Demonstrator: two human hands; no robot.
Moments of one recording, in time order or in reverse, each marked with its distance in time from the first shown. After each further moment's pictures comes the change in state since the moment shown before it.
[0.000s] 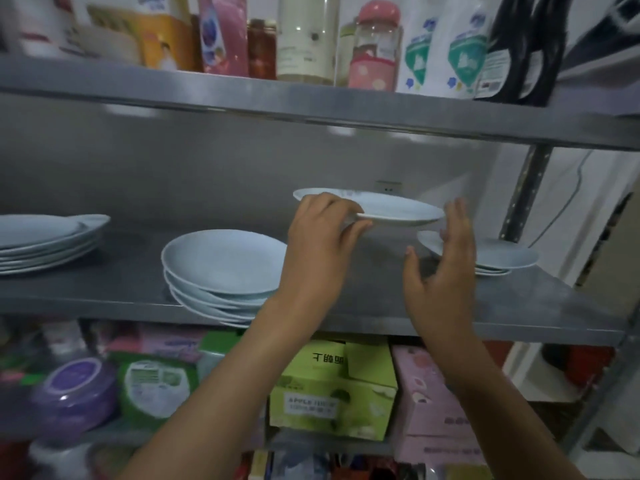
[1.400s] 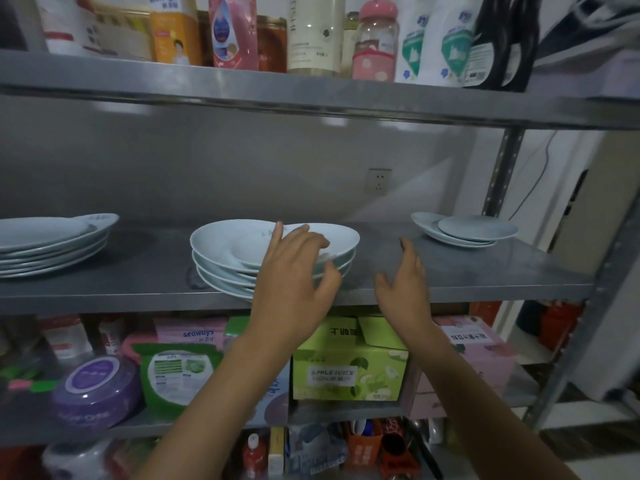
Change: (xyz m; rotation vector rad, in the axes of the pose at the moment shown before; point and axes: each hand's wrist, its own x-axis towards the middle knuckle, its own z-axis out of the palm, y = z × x) left_hand -0.074 -0.042 -0.067 0.064 -0.189 0.020; right_hand -0.069 -0.002 0.048 -0.119 -0.255 0.417
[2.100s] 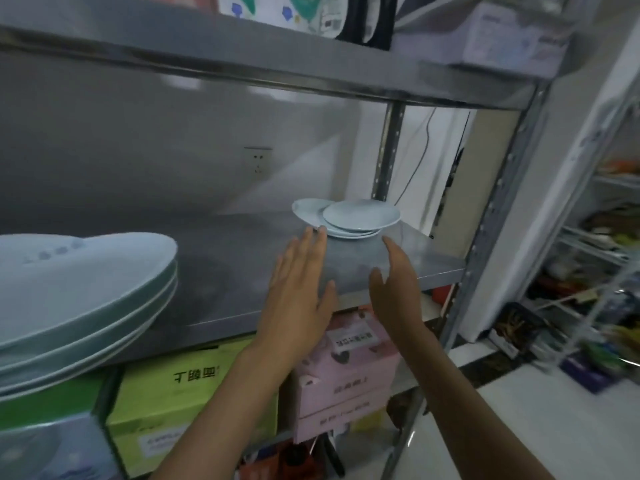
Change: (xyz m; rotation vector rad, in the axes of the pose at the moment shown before) left_hand 0.044 0.091 0.242 -0.287 -0.383 -0.034; right_hand 0.082 0.177 -0.121 -0.213 0.161 0.033
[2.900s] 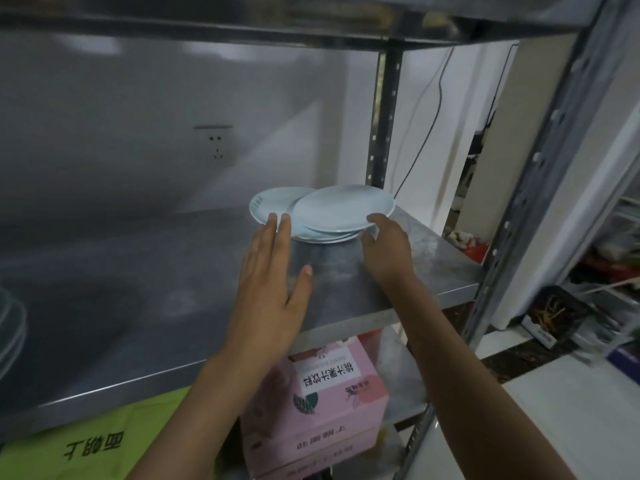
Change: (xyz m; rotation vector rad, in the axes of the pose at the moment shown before) left_hand 0.087 -0.018 0.089 0.016 0.067 -0.125; right_hand 0.134 0.105 0.047 0.061 -0.238 0.282
